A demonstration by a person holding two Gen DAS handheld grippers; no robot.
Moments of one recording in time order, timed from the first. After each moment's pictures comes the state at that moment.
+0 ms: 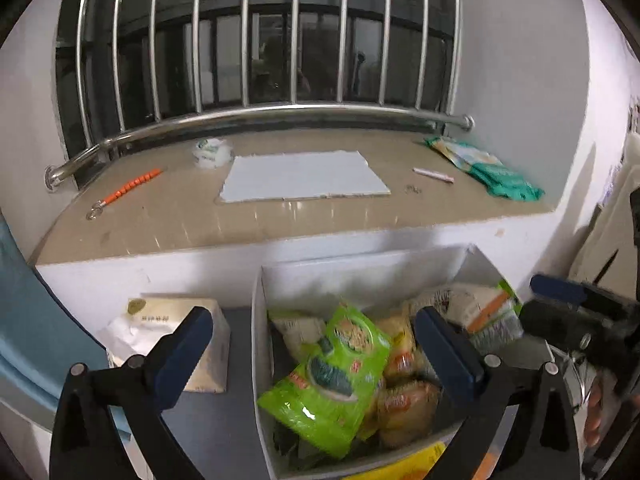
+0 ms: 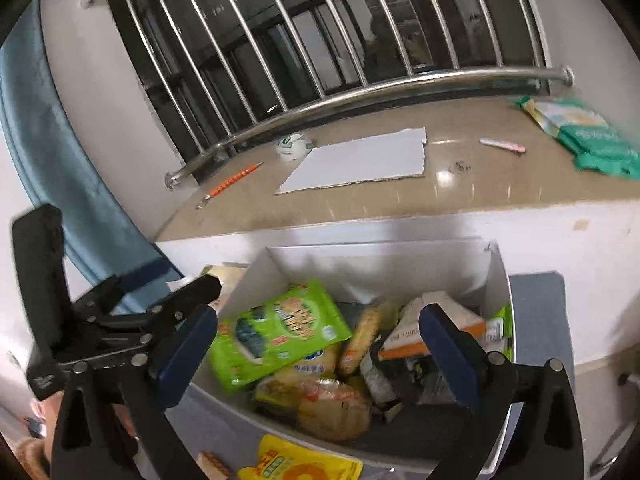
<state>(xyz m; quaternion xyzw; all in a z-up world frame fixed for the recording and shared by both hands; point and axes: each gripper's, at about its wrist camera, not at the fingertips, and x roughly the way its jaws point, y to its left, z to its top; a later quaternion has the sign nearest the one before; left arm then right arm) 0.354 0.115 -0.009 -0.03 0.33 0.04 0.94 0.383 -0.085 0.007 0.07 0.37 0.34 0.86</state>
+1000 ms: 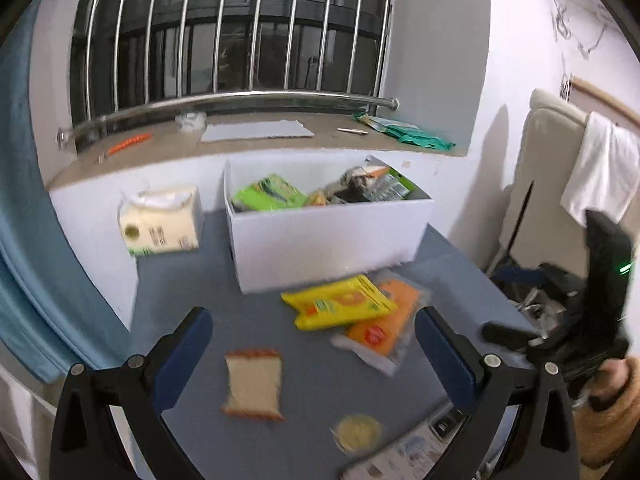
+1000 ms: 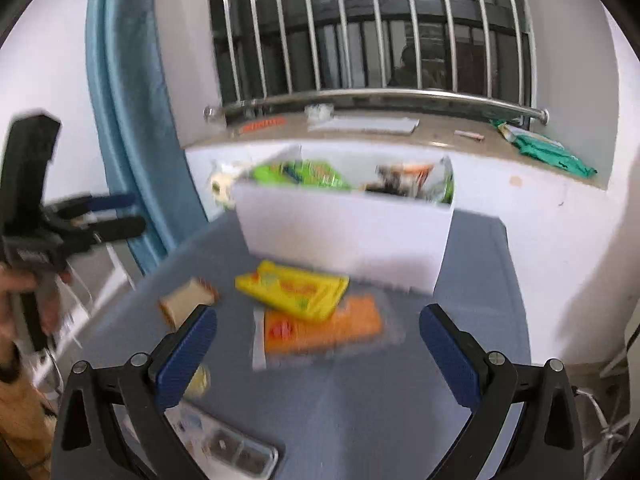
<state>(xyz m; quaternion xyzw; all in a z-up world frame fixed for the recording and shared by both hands) 0.109 0.072 -0.051 -0.05 0.32 -0.05 0.95 0.157 -0.158 -0.059 -0.09 0.32 0.34 0.88</state>
